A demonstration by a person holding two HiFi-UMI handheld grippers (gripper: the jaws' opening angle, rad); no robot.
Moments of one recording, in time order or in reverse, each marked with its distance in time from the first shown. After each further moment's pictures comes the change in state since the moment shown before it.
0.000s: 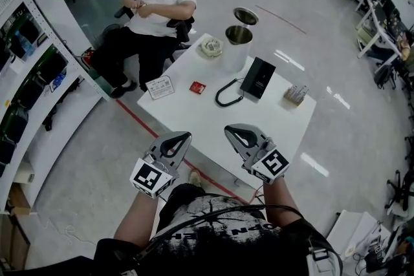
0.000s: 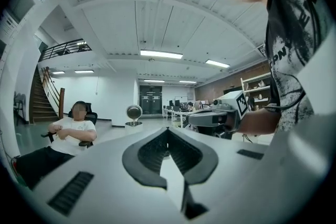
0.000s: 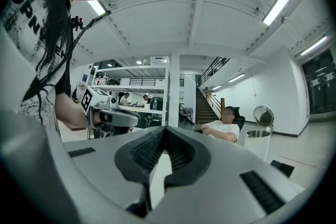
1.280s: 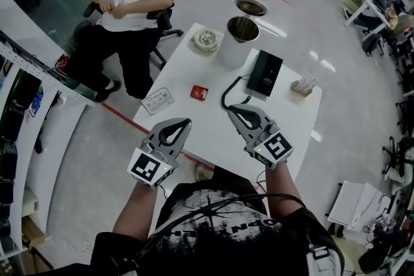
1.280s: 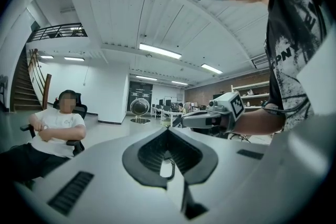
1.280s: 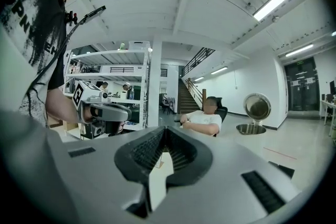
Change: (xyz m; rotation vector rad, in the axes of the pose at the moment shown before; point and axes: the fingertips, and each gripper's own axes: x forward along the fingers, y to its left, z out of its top) left arm 0.061 0.151 -0.026 -0.075 0.019 -0.156; right arm 0.123 -0.100 -0.022 0.034 0.092 -0.191
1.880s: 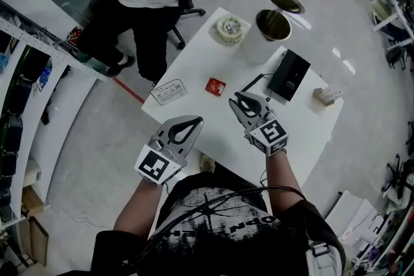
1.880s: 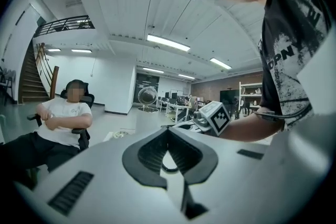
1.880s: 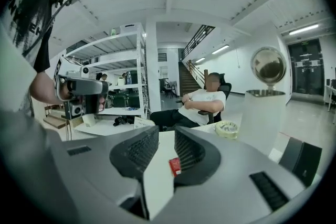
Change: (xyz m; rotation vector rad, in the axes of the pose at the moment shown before) left arm 0.022 0.019 -0.028 -0.057 0.067 0.051; right arm 0.071 -0.044 -0.103 0.094 0.199 0.049
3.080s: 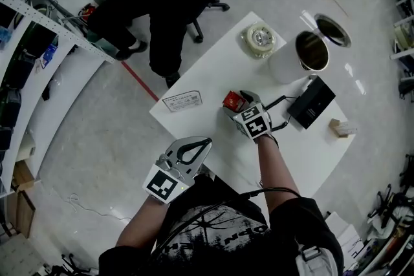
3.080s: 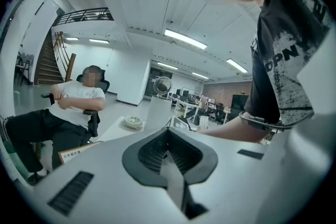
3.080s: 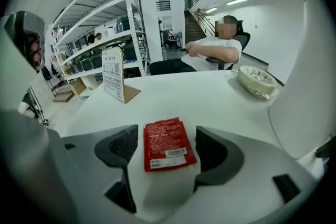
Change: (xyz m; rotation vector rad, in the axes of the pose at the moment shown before) left arm -0.003 0.035 -0.045 -0.142 0.022 0.110; right arm 0.148 -0.038 -0.148 -0.014 0.567 0.065
